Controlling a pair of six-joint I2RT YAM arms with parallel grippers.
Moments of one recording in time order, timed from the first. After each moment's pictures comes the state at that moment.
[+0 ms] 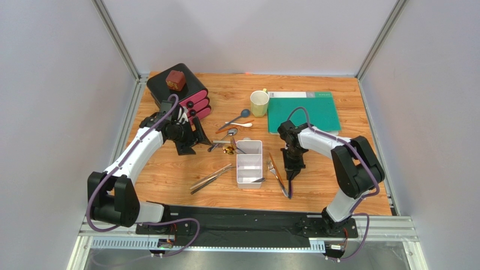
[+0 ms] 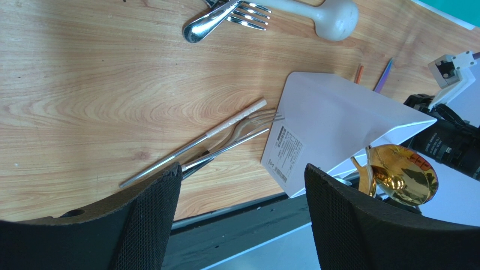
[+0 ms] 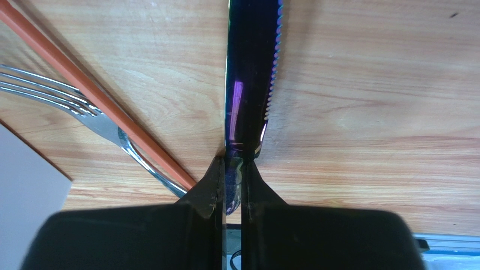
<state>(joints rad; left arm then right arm) -0.19 1.34 1.02 -0.77 0.38 -0.59 0.46 1.70 0.99 -0.89 -0.05 0.44</state>
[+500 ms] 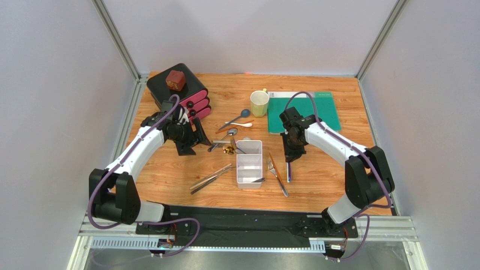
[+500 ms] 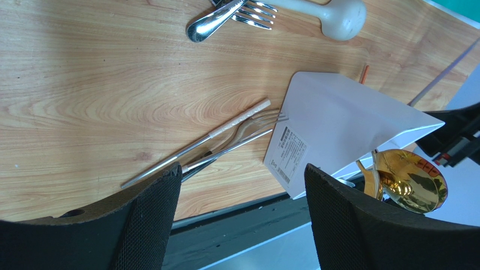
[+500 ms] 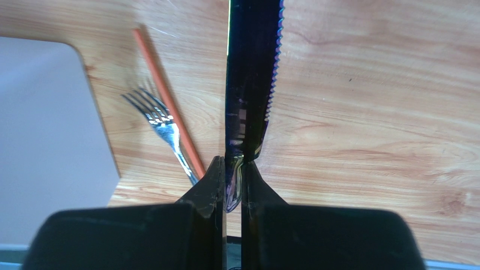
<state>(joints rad) -0.19 1.37 1.02 -0.77 0.38 -0.59 0.46 1.59 1.09 -0.88 0.04 0.37</state>
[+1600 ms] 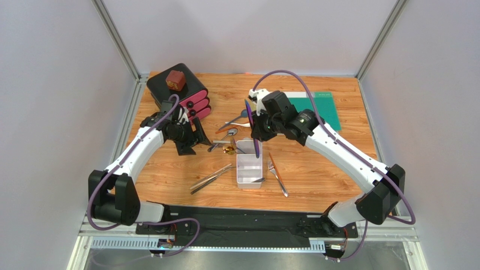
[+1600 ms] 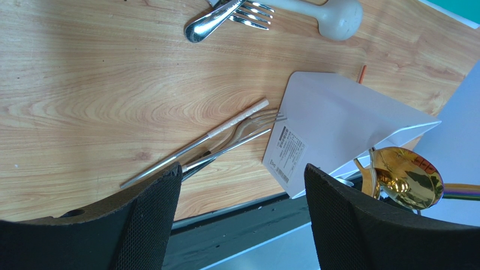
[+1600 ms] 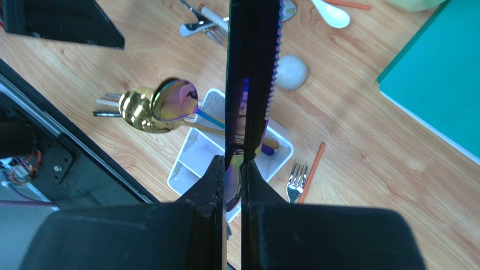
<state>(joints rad) -0.19 1.36 1.02 -0.77 0.38 -0.59 0.74 1.46 1.45 -0.75 -0.06 0.22</state>
